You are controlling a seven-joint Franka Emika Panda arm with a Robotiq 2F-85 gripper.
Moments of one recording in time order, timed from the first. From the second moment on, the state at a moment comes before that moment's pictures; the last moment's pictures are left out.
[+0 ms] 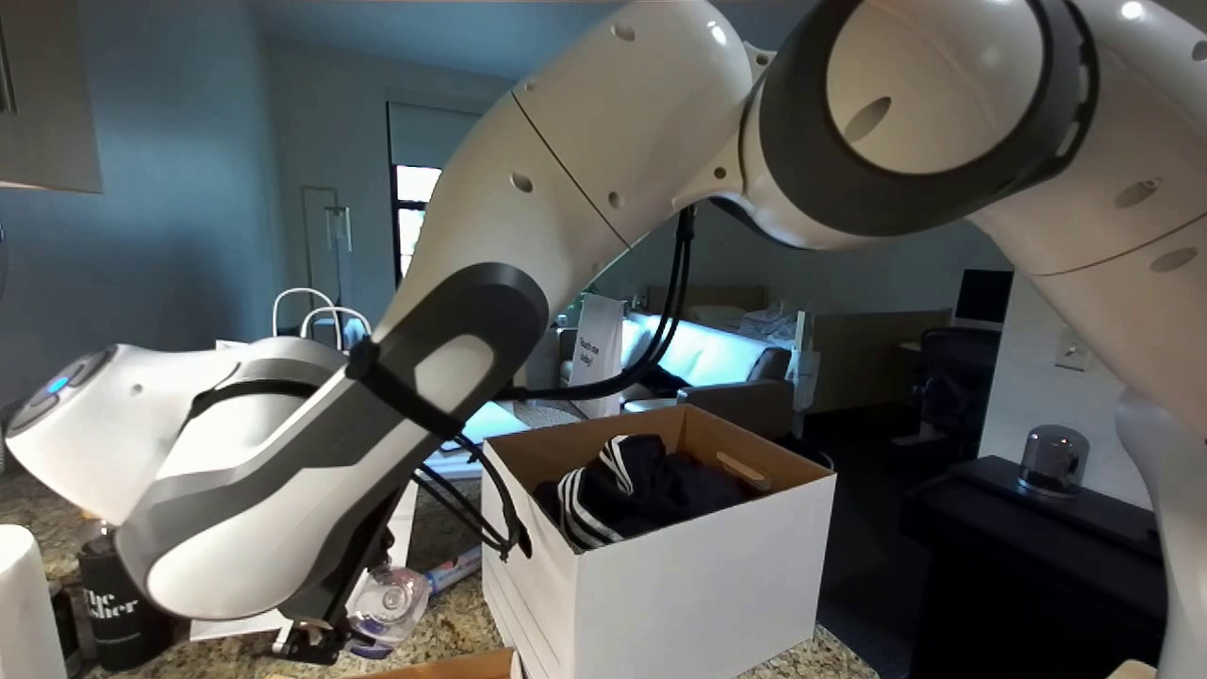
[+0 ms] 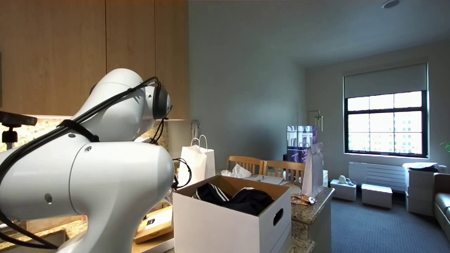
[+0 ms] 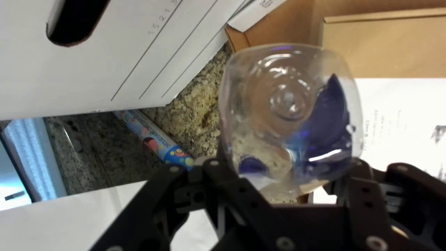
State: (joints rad) arm 0.87 0.78 0.07 -1.47 -0.66 1.93 0.45
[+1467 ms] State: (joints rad) arm 0.77 0.79 0.12 -1.46 -0.47 1.61 0.22
